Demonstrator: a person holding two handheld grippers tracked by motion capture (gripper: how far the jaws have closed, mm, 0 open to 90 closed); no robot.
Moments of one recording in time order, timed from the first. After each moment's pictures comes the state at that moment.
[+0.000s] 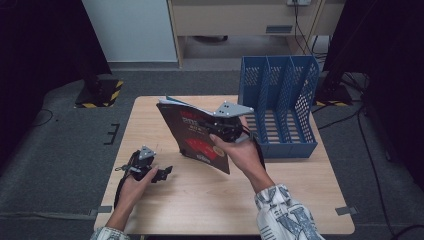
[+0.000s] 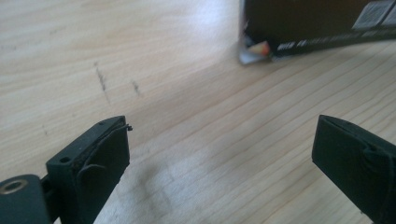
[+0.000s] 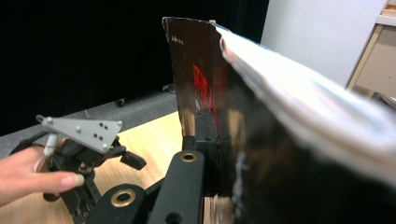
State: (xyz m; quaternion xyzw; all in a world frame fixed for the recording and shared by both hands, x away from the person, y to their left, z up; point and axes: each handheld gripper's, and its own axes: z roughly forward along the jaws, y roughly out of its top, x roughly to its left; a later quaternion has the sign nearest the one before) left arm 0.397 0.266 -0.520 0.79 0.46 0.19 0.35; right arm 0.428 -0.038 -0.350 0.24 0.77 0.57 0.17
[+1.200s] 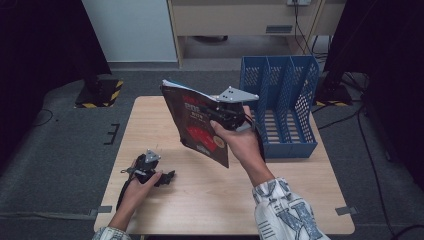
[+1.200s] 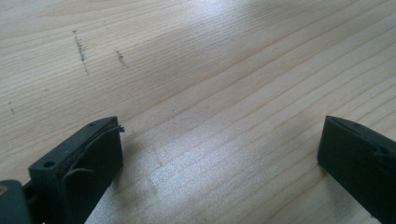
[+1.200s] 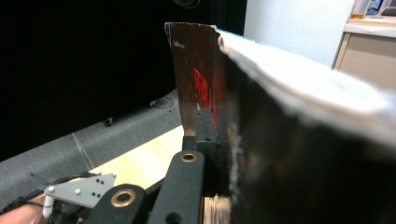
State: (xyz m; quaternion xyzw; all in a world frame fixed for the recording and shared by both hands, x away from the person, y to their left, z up) left arm 0.396 0.257 -0.537 0.81 0.46 0.19 0.33; right arm 0.435 -0.041 -0.315 0.28 0.74 0.58 0.19
